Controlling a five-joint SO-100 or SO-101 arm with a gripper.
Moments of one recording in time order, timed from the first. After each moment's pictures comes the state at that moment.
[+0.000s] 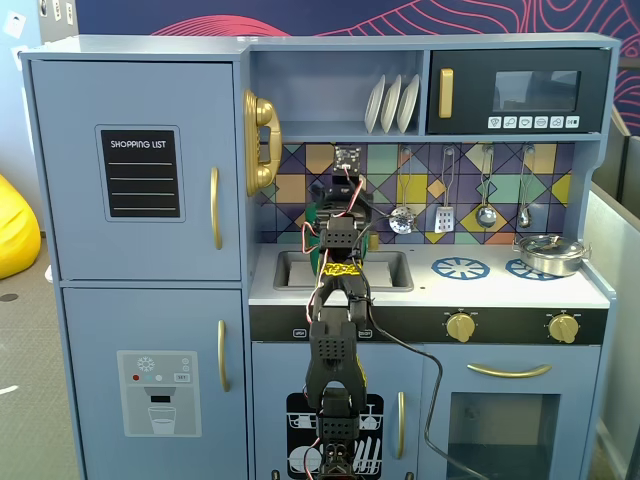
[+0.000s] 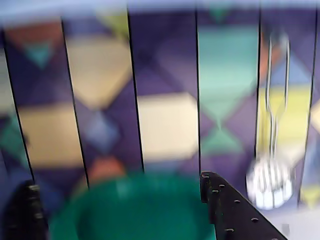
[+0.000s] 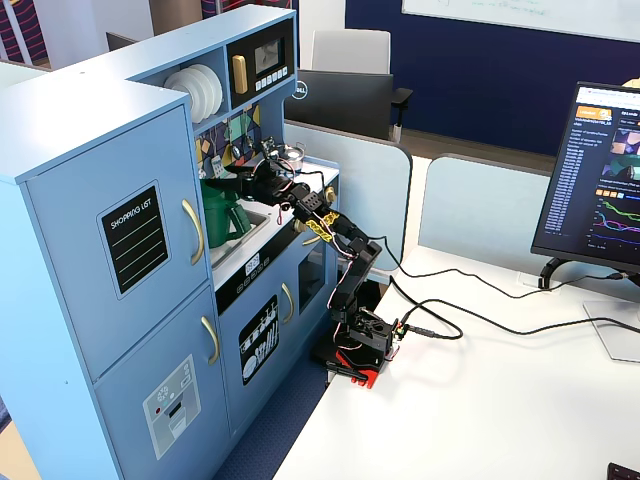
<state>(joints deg) 3.4 111.1 78.9 19.2 -90.4</state>
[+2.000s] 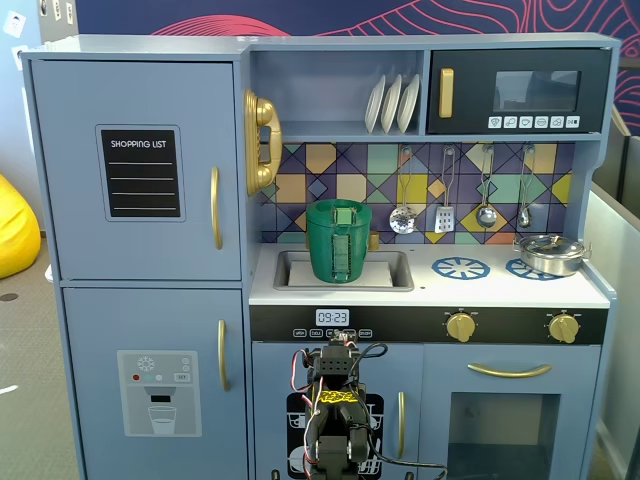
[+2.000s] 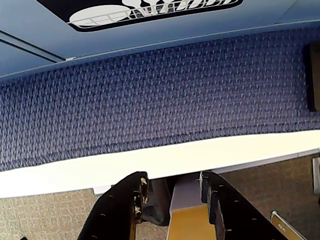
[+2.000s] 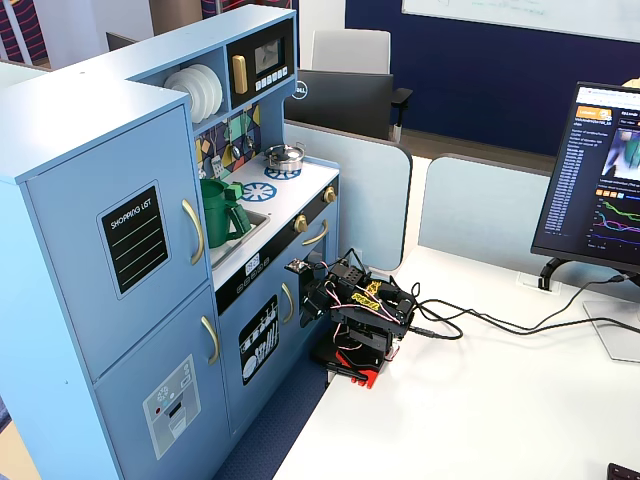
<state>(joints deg) -0.1 182.5 171.7 77.2 -86.4</state>
